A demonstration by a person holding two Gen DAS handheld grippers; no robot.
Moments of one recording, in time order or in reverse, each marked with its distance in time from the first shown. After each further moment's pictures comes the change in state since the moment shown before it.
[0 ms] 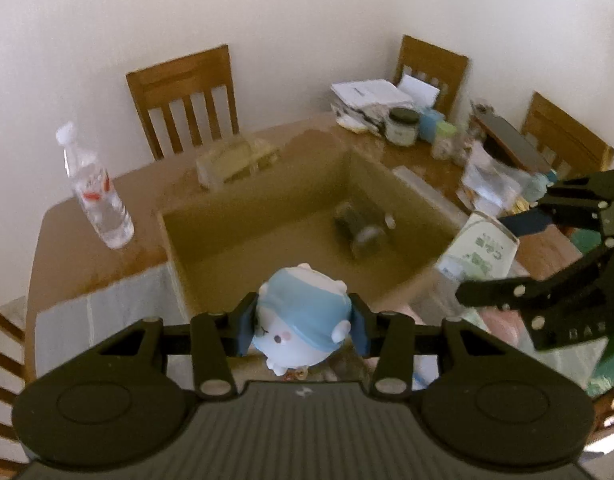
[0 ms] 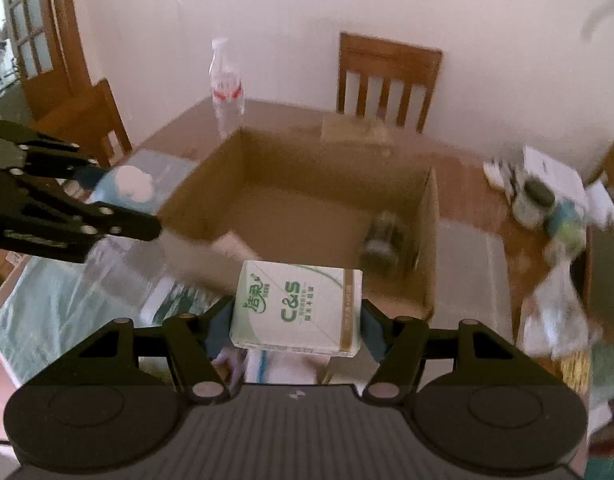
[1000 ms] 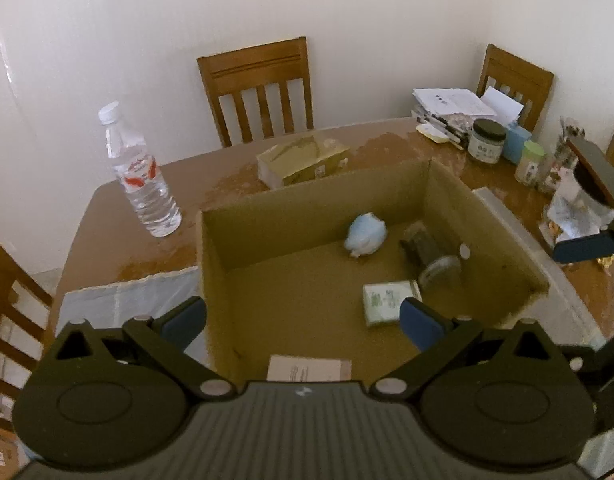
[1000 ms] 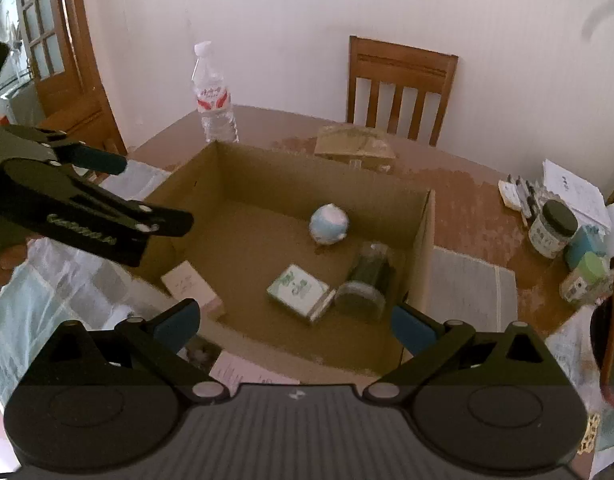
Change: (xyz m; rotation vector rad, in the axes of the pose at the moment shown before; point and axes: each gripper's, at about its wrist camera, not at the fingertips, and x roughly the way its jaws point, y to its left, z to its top) left arm 0.046 -0.010 0.004 -0.131 0.006 0.229; right arm 0.048 -0.042 0.006 -0.010 0.005 0.059
